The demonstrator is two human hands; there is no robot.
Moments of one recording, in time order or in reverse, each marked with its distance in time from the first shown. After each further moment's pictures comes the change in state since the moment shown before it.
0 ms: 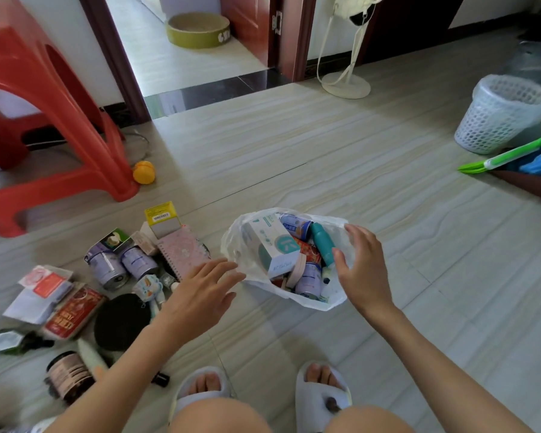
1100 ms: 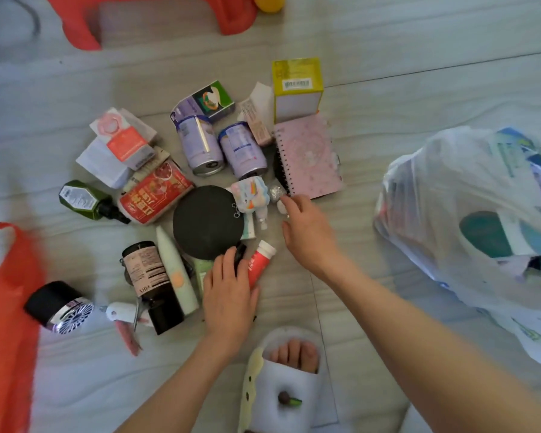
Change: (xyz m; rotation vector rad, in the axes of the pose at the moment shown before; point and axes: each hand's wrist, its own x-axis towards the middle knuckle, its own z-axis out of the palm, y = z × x) left_hand -0.136 -0.085 0.178 -0.055 -0.284 -0.958; right_hand -0.029 -0.093 0.366 -0.158 -0.823 -0.365
